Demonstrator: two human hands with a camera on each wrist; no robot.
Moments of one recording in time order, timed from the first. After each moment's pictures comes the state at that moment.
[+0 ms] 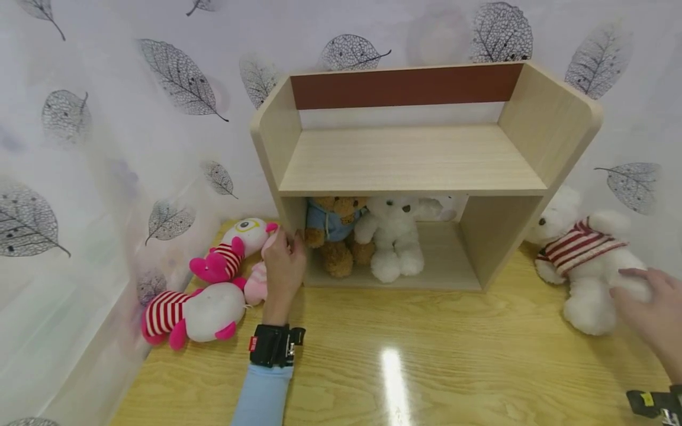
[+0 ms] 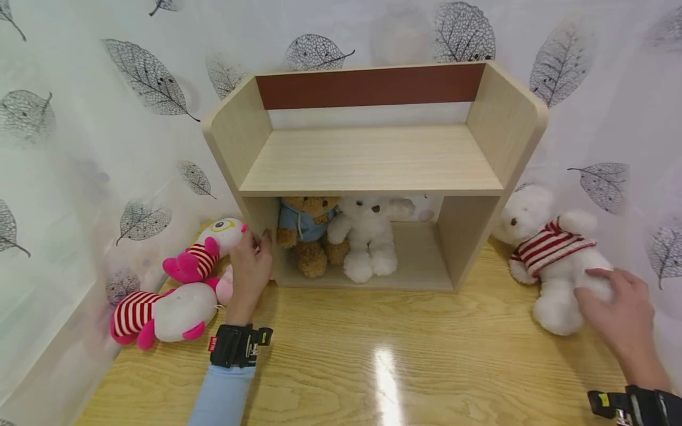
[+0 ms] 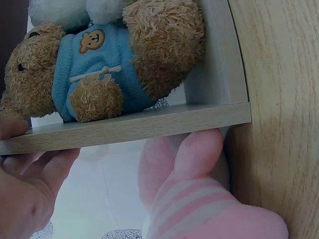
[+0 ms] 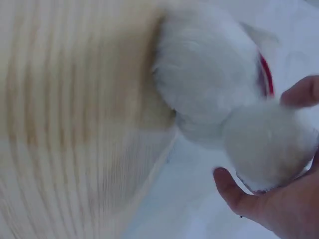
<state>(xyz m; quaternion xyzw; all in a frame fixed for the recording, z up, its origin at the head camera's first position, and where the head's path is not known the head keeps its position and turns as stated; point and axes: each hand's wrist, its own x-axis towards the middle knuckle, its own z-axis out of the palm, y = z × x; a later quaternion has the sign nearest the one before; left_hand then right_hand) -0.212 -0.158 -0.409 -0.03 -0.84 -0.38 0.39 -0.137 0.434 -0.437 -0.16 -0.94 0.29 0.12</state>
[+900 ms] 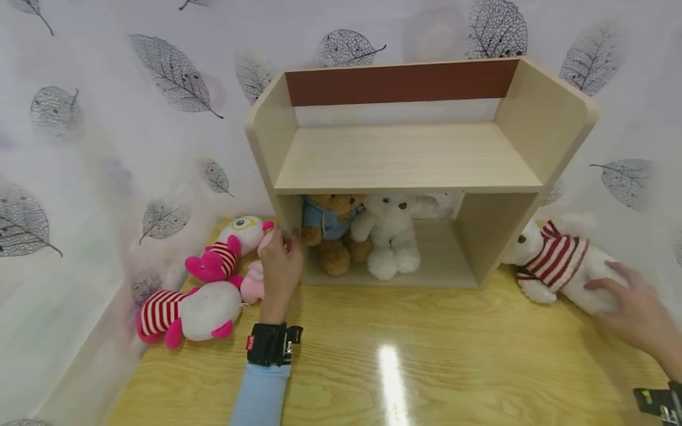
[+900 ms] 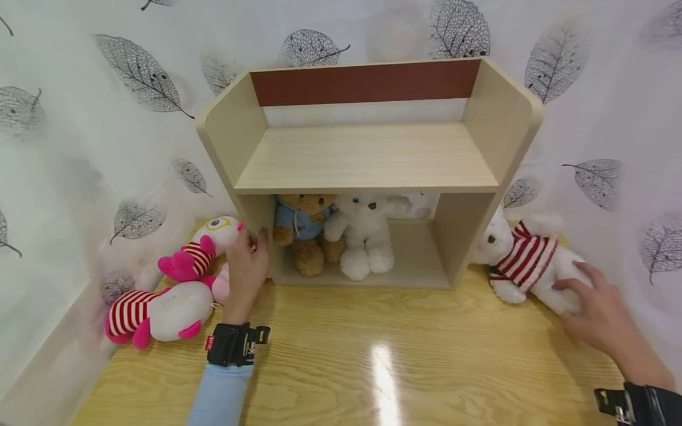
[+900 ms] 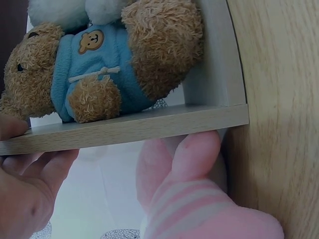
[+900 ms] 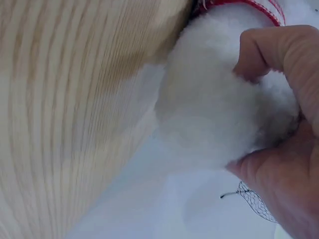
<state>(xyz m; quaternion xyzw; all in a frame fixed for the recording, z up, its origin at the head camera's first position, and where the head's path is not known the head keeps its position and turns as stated) -0.212 -0.157 -0.412 -0.03 -0.83 -0.39 0.39 -0.136 0.450 -0.458 0.05 -0.98 0.12 0.12</state>
